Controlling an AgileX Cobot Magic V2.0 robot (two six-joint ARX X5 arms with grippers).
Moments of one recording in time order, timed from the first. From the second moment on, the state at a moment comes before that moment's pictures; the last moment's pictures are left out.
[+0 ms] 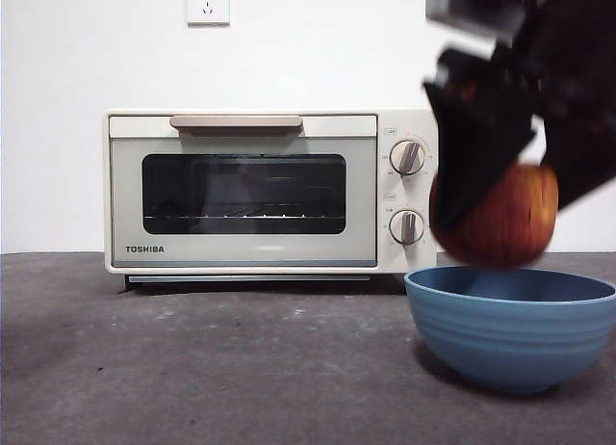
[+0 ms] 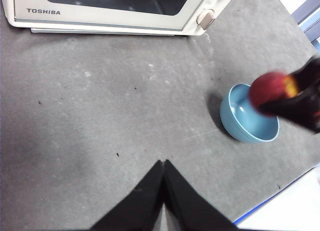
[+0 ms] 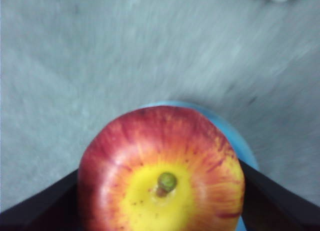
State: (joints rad) left arm -0.10 0.50 0.71 -0.85 0.56 -0.14; right arm 0.69 1.17 0.75 -0.52 0.03 0.22
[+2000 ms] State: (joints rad) left arm -0.22 1.26 1.03 -0.23 0.49 -0.19; right arm 0.43 0.98 0.84 -0.92 0.04 0.20
